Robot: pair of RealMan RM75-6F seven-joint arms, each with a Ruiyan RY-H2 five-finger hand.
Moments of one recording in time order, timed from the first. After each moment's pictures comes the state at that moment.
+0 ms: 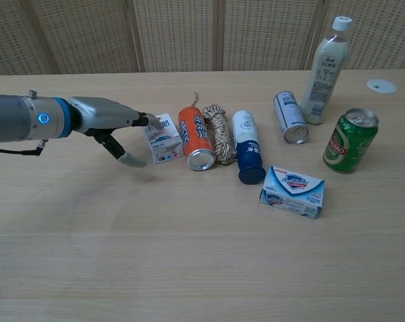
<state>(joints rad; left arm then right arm) -0.97 -1.59 -0.06 -1.14 1.17 0.55 0.22 0.09 -1.06 0.19 -1.48 -1.32 1.42 0.23</state>
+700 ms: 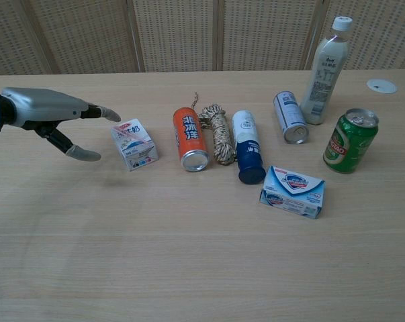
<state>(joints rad) -0.86 -1.37 0.00 -1.38 1.17 0.67 0.21 0.10 -1.07 0.19 -1.47 -1.32 1.41 0.23</state>
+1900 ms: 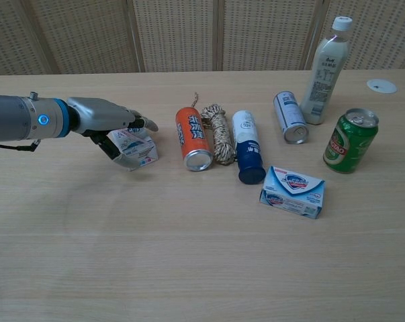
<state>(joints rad) -0.97 -1.62 -0.04 -1.04 1.23 0.52 0.18 0.07 -1.05 0.20 -1.48 -1.30 1.43 0.23</state>
